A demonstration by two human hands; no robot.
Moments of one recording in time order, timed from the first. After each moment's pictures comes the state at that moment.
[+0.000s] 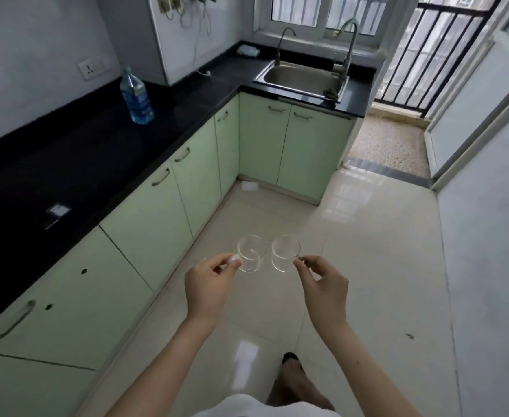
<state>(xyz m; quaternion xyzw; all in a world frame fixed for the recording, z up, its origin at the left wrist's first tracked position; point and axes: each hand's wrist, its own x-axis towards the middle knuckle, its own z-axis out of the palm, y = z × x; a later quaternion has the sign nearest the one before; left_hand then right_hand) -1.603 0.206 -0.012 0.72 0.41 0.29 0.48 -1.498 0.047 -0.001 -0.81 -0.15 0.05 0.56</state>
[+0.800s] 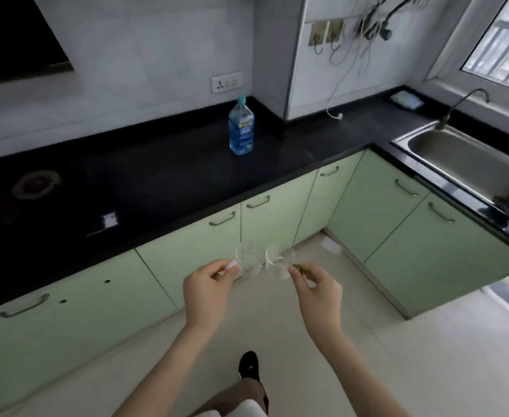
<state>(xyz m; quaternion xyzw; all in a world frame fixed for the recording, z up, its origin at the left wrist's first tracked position) -1.397 0.401 -0.009 0.57 0.60 0.42 0.36 -1.223 0.338 -0.006 -0.76 -0.39 0.25 0.45</state>
